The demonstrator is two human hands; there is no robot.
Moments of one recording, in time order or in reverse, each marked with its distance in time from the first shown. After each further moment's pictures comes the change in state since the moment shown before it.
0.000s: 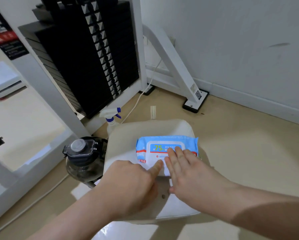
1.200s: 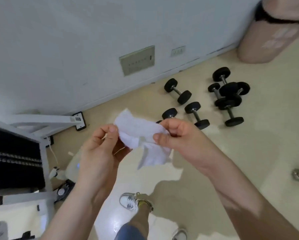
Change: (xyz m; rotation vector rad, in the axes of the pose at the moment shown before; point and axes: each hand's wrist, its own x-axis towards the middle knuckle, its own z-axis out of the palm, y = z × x) left_hand -0.141 0.231 -0.668 -1.852 -0.392 -0.182; right_hand -0.474 0.048 -0.653 1.939 0.808 1.438
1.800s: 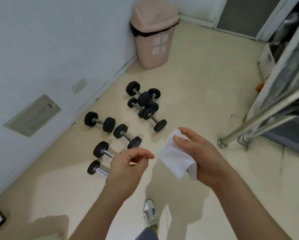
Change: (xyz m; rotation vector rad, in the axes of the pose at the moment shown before) left_hand -0.001 -0.090 0.364 0.787 -0.669 0.088; right_hand -0.156 0.003 -0.318 0.714 0.671 0.081
